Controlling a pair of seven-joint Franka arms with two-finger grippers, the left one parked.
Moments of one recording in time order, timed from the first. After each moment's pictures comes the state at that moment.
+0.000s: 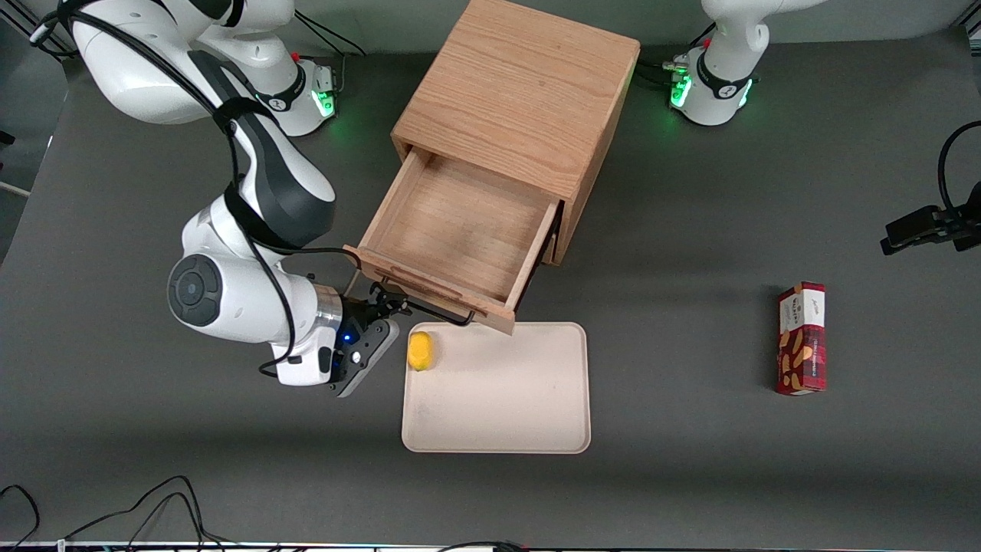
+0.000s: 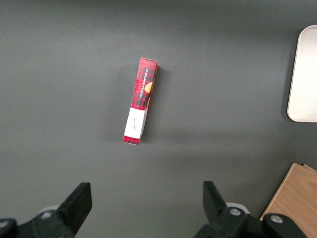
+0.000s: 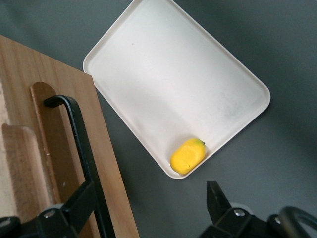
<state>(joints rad) 0.08 0.66 0.44 -1.20 0.06 1.86 -0.37</state>
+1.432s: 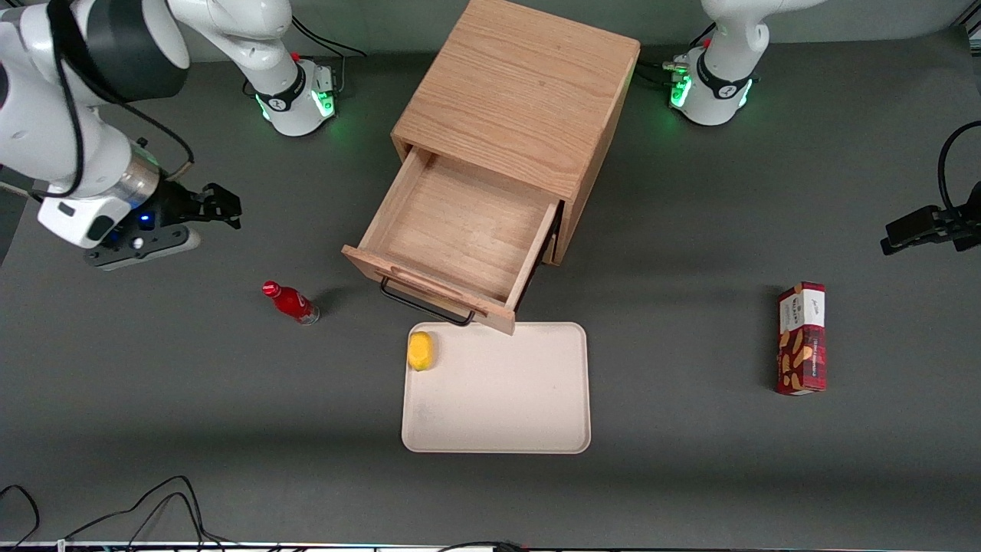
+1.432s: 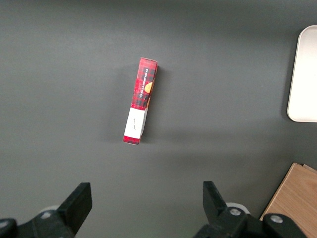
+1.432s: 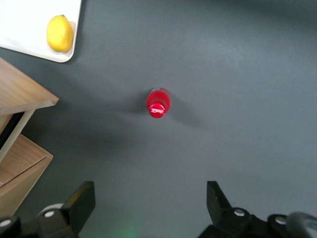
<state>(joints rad) -0.30 -0.04 0.44 -1.82 0.00 1.68 -0.07</state>
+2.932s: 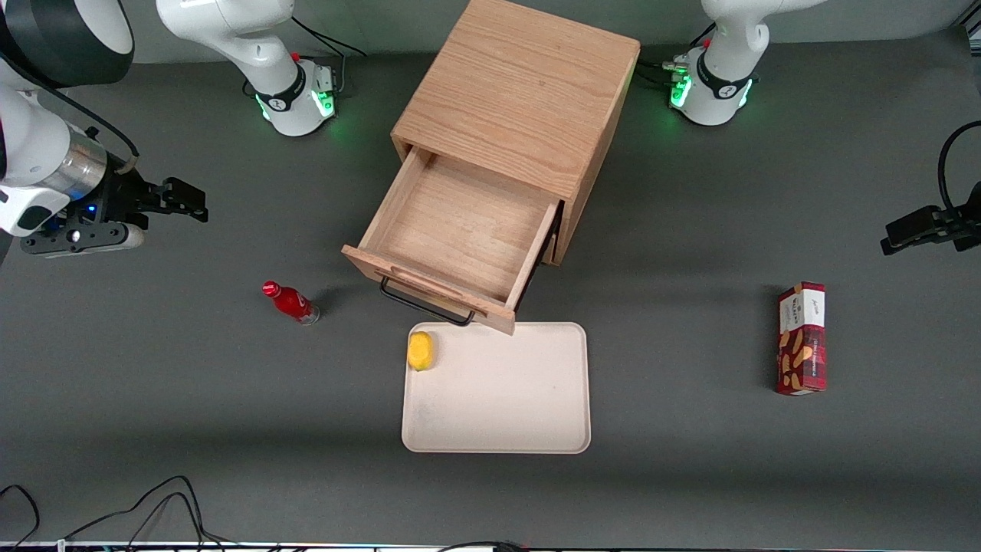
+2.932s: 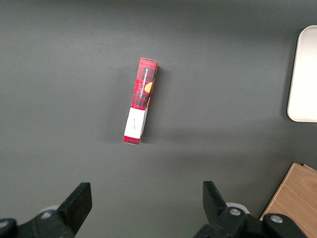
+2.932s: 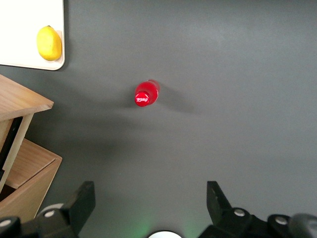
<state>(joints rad) 0.18 -0.05 -0.09 -1.75 0.00 1.58 0.01</state>
